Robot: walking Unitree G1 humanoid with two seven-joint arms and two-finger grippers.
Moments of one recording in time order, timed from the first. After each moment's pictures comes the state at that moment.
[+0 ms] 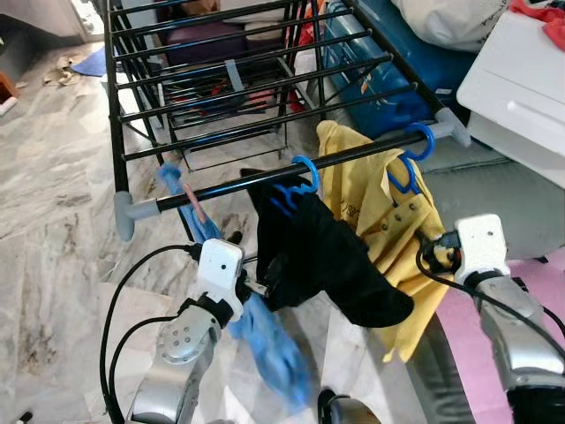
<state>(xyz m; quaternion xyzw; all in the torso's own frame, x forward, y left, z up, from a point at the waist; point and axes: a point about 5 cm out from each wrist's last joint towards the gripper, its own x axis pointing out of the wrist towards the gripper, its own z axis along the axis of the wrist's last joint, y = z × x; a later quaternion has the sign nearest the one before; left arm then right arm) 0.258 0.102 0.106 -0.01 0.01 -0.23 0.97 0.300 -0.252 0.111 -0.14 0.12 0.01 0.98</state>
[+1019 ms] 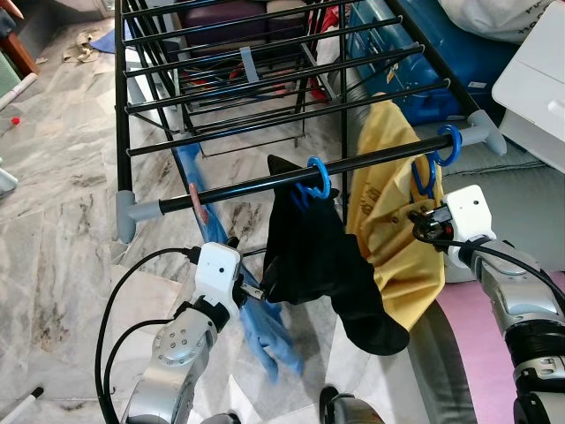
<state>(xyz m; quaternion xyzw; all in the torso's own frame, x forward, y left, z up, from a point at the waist) 0.256 0.106 0.102 0.00 0.03 -0.23 0.97 0.346 -0.252 0.128 -0.15 0.11 0.10 0.98</state>
